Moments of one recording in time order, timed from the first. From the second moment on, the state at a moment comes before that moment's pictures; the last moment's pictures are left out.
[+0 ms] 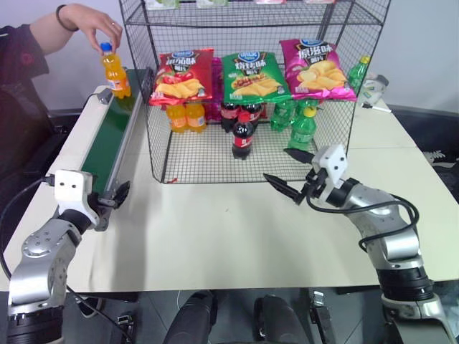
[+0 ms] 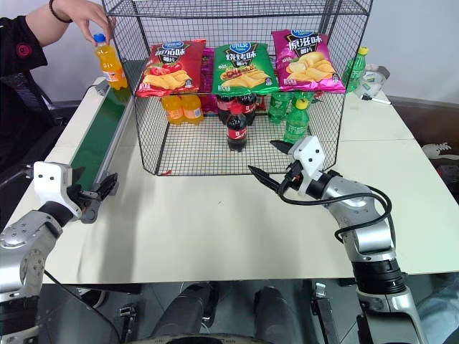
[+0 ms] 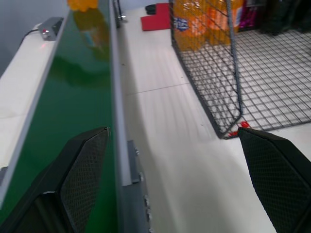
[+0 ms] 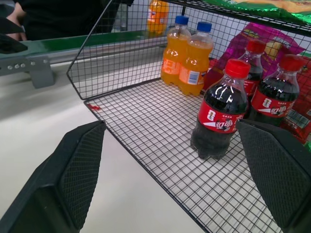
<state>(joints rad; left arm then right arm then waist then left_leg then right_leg) -0.03 0.54 0.40 -0.17 -0.38 0.41 -0.38 -0.31 -0.50 -0.02 -0.18 0.34 0.27 0.73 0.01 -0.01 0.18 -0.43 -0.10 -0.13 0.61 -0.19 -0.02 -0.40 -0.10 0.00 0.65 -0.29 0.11</state>
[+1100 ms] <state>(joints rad) -0.13 0.45 0.49 -0.06 -0.34 0.25 -0.17 -0.30 -0.39 0.04 -0.32 0.34 0.44 0.53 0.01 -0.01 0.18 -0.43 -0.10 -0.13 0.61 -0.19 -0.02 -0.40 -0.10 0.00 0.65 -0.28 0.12</state>
